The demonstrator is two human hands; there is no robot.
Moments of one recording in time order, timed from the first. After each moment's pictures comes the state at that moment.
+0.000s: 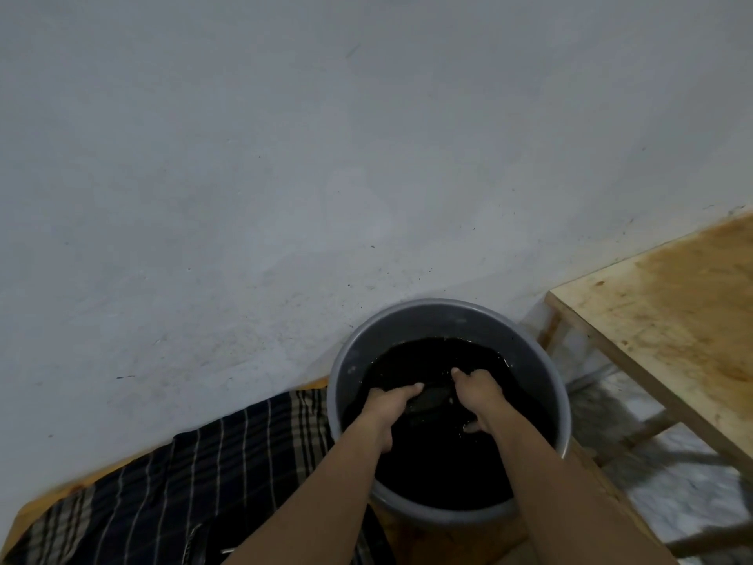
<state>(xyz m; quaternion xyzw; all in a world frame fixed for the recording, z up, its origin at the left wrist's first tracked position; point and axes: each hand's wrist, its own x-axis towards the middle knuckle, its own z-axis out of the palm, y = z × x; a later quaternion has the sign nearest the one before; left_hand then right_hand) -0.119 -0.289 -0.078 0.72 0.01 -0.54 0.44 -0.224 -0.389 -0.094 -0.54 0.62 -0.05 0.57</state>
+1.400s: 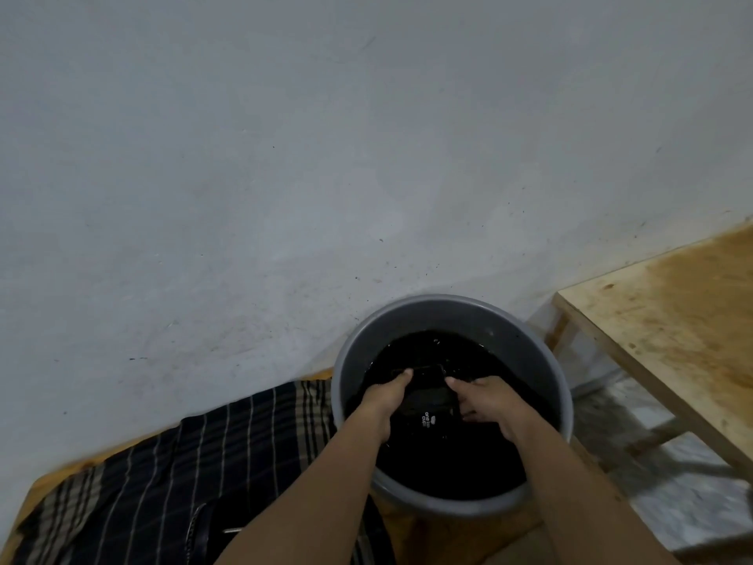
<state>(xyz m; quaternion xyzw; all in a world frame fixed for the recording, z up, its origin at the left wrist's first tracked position) -0.117 -0.286 -0.081 0.71 0.03 -0.52 0.46 -0.247 -0.382 -0.089 -0.57 0.54 -0.04 0.62</state>
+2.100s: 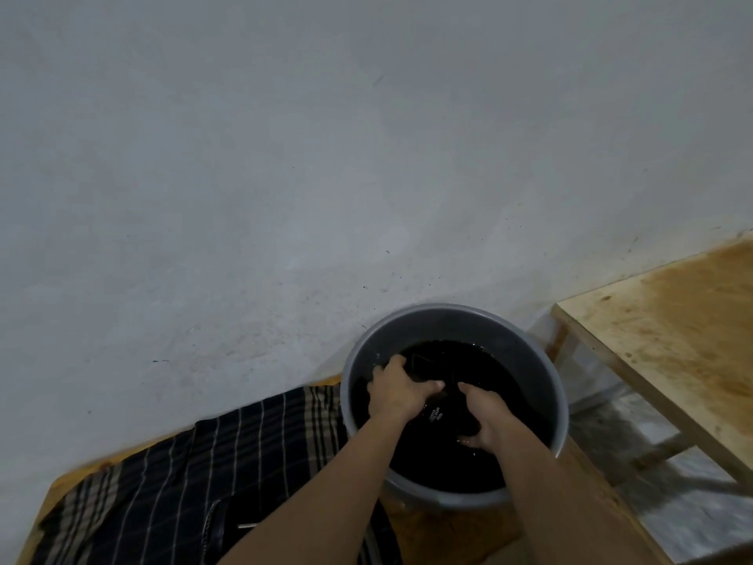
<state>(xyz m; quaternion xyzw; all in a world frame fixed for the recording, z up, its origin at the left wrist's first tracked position) -0.135 -0.279 -0.052 0.86 -0.26 -0.30 0.34 -0.239 -0.358 -0.079 -0.35 0.59 -0.10 0.72</state>
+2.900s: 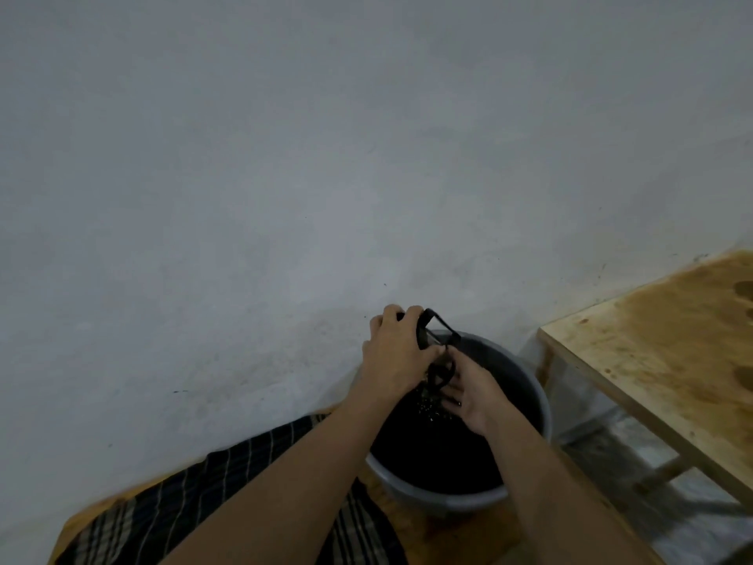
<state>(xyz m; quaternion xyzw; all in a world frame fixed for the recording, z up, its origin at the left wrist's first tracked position) -0.141 -0.266 0.066 0.82 -0.50 -0.03 0.26 -0.237 -0.333 0.005 -0.38 0.44 -0.27 0.77</state>
